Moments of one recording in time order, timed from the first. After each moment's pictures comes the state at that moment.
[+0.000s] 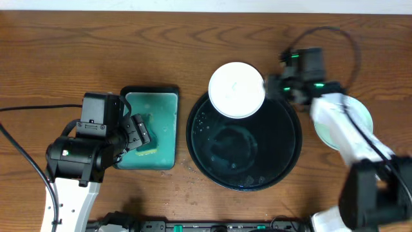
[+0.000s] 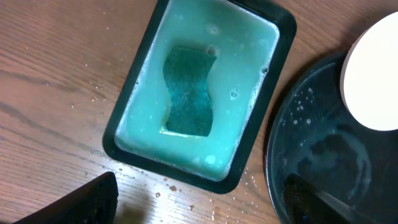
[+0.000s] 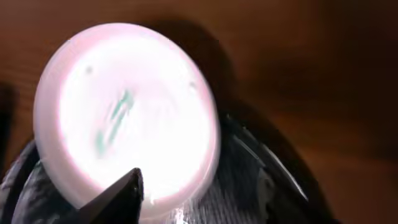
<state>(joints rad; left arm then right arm) -0.15 1.04 1.13 -1.20 -0.03 -0.51 0.18 1.70 1.15 -0.43 -0.15 0.19</state>
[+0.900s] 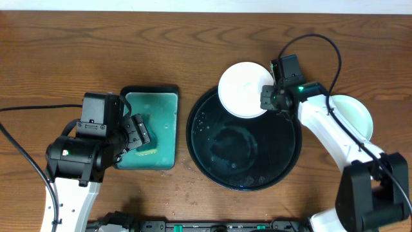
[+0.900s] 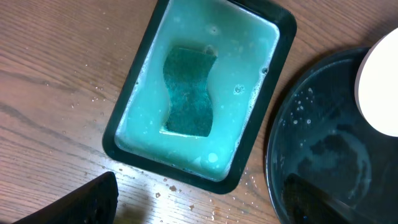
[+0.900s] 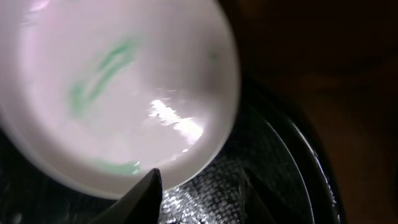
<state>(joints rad) -0.15 1.04 1.13 -1.20 -0.03 -0.51 0.27 1.69 1.15 -0.62 0.07 0.39</state>
